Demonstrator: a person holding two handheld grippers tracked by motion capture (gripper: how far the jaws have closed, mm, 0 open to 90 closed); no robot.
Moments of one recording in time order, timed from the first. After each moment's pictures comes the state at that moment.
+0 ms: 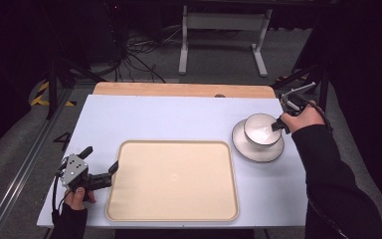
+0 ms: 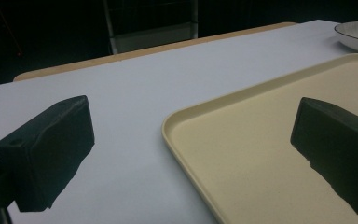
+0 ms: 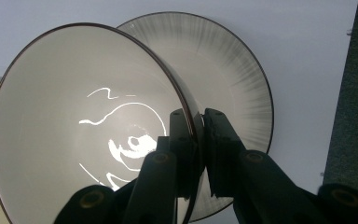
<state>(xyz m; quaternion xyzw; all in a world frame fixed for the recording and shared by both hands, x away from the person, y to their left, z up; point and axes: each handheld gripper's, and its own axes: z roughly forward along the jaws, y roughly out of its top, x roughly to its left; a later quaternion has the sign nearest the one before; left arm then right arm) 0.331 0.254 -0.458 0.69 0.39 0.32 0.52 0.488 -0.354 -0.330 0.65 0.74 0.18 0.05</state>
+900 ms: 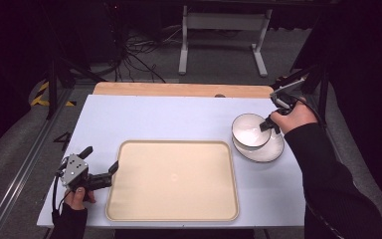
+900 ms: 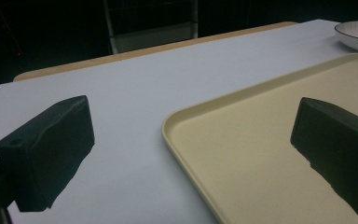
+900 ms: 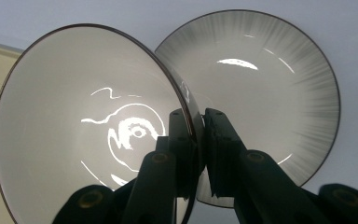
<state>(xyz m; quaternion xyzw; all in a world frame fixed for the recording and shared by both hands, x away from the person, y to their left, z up) 0.331 0.254 -0.458 0.69 0.39 0.32 0.52 0.475 -0.310 -0.309 0.61 0.77 0.19 0.02</state>
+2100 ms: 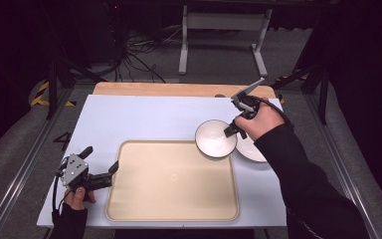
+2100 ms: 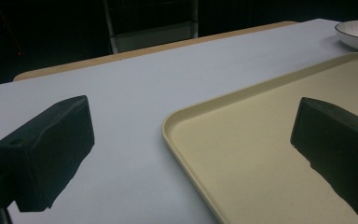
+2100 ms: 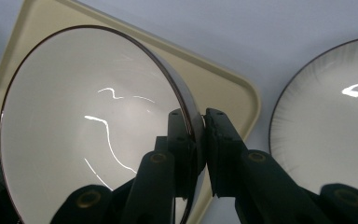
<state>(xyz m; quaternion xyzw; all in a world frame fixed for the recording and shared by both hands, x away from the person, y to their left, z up) 0.331 0.254 -0.458 0.69 0.39 0.32 0.52 0.452 -0.203 -0.294 0.53 0.82 0.21 -0.02</state>
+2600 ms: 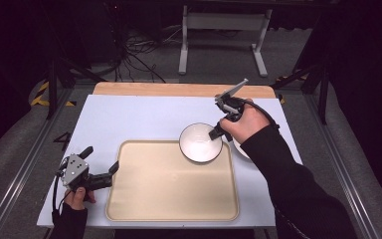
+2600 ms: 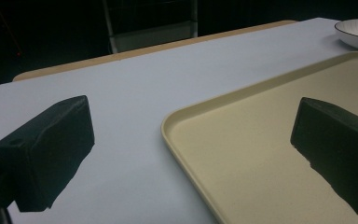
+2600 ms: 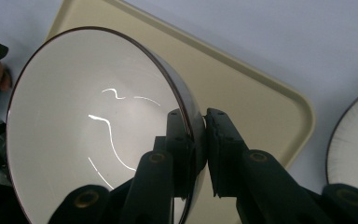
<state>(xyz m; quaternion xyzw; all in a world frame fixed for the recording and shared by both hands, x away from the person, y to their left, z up) 0.331 0.253 -0.458 0.69 0.39 0.32 0.52 0.445 -0.166 -0.293 0.50 0.84 0.22 -0.04</state>
